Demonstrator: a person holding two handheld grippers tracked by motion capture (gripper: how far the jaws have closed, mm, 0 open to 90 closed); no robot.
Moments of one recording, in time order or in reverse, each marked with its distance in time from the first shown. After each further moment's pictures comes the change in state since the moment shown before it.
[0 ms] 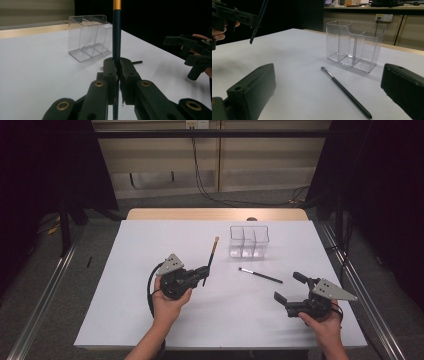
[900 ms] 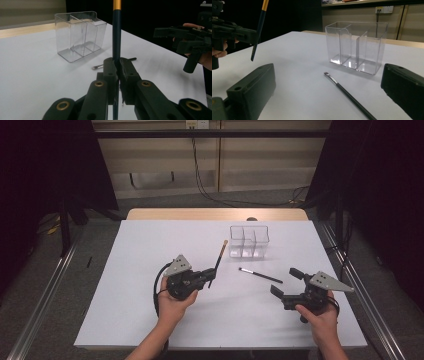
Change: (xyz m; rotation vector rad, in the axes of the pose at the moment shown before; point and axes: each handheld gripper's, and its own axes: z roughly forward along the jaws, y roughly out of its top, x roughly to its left) left arm -0.006 -0.002 0.013 0.025 -0.051 0.034; right arm 0.002 0.017 0.015 0.019 -0.001 0.100
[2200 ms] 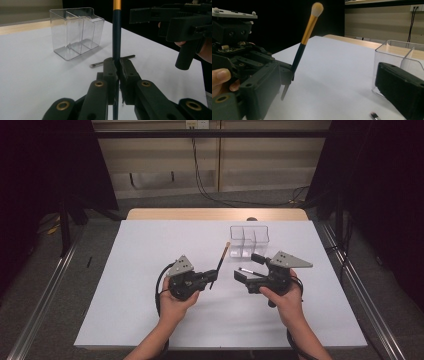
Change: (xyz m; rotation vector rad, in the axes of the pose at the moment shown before) left arm 0.002 -0.003 0.005 0.013 -0.024 0.012; right arm 0.051 0.045 0.080 0.032 0.143 -0.001
